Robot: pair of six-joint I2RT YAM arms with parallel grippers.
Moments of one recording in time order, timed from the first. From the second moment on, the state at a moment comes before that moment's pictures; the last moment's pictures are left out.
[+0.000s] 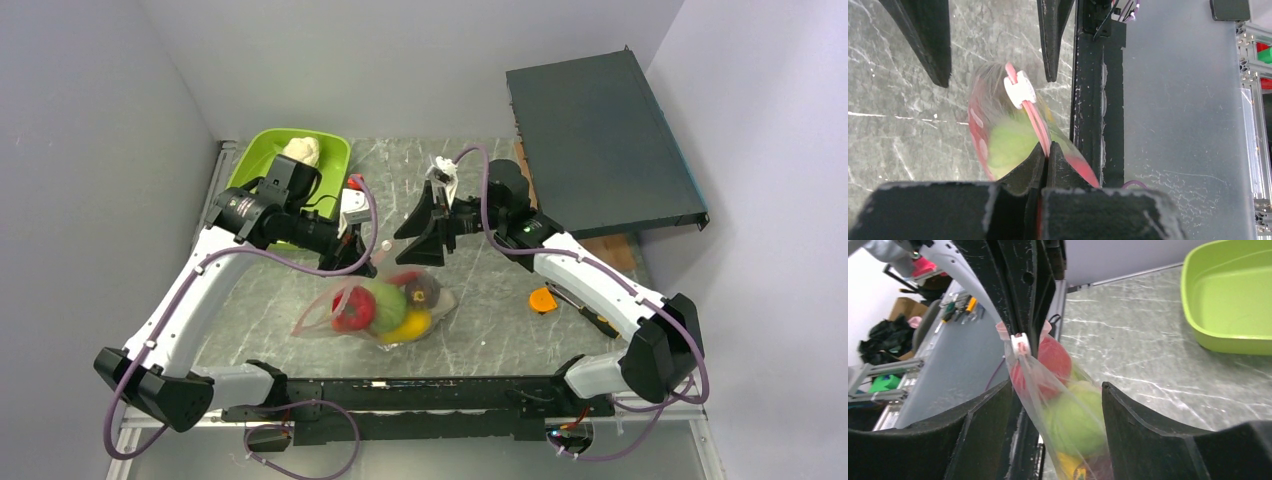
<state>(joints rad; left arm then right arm) -0.45 1.26 1.46 -1.20 0.97 0.61 0.64 1.36 1.12 0.12 -1.04 0.21</state>
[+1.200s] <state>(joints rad) -0.44 0.94 1.19 -0.89 0.73 0.23 0.61 1.42 0.97 0.48 -1.06 0.53</state>
